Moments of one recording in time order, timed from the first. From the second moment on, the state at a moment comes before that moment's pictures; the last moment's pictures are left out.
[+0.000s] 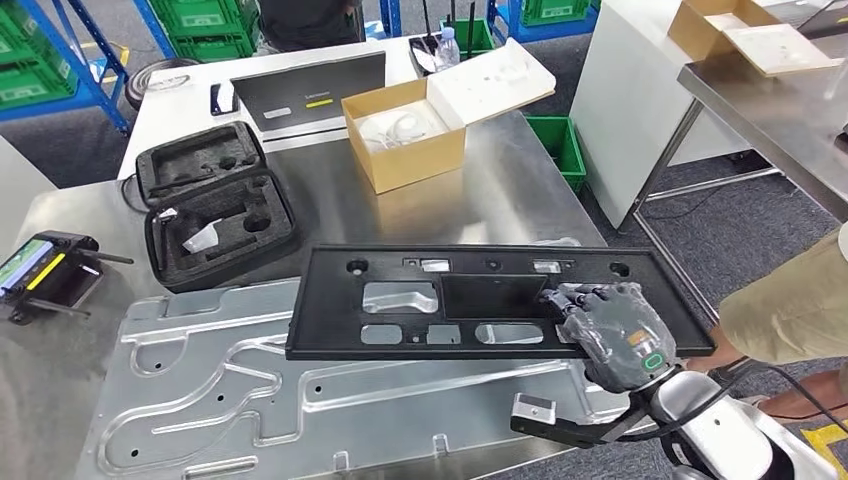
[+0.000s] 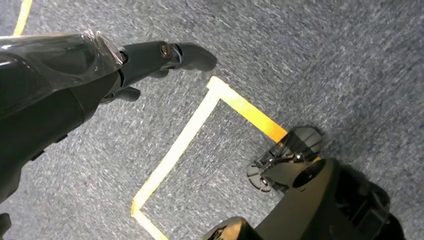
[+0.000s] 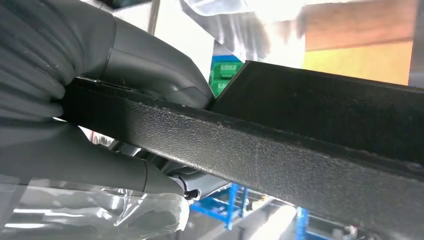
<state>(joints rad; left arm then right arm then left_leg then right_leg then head) -0.12 -0.01 -1.17 -0.21 0.78 0.38 -0.11 0.02 -0.76 0.30 -2.23 1.09 0.03 0.50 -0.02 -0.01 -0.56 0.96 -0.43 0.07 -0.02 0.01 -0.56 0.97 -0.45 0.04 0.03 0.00</state>
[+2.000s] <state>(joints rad) -0.13 -0.02 -1.19 -0.21 0.82 0.38 -0.09 -0.07 -0.81 0.47 -2.20 1.25 0.14 0.54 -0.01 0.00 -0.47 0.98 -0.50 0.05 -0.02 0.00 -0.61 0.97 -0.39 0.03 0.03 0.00</state>
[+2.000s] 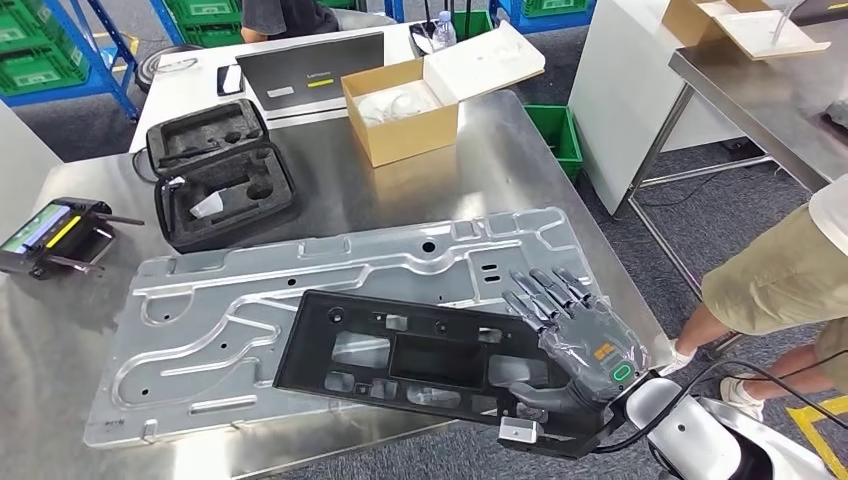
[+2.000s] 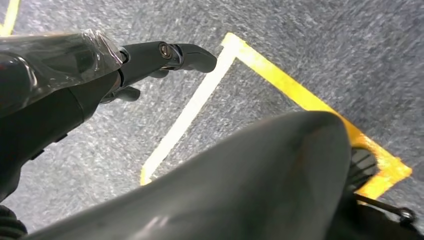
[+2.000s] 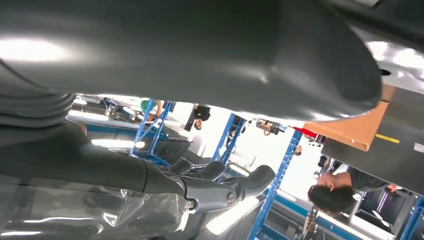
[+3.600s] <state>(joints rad) -0.12 -0.02 -1.19 -0.21 0.83 0.38 -0.09 0.01 -0.82 0.40 -2.18 1.22 0.08 0.60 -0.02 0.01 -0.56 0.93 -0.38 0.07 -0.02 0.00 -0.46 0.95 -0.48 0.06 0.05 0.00</state>
